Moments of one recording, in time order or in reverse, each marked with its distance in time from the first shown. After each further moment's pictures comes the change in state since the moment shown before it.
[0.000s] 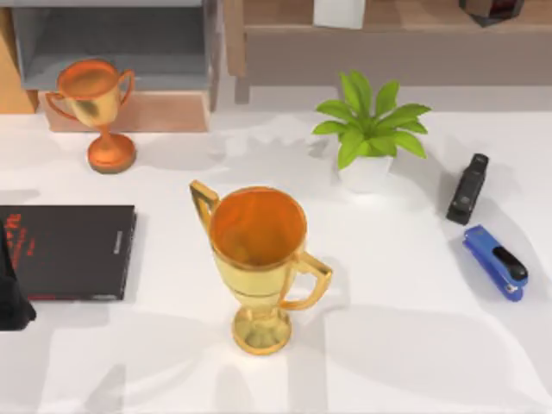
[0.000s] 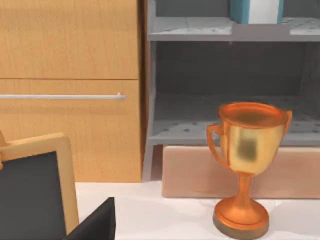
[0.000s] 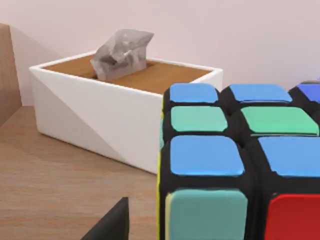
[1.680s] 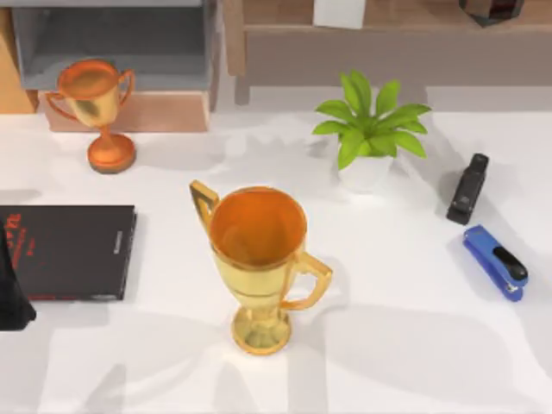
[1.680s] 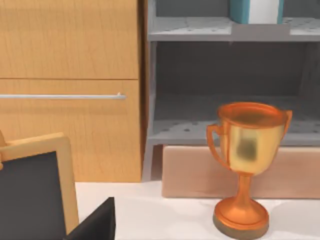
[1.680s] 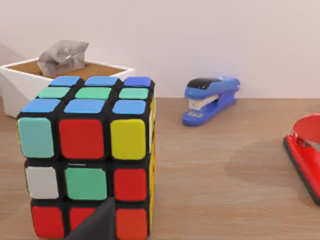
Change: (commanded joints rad) left arm 0.000 0.000 0.000 0.000 0.000 0.000; right arm -0.057 -0.480 -0.538 0.063 -0.068 -0.002
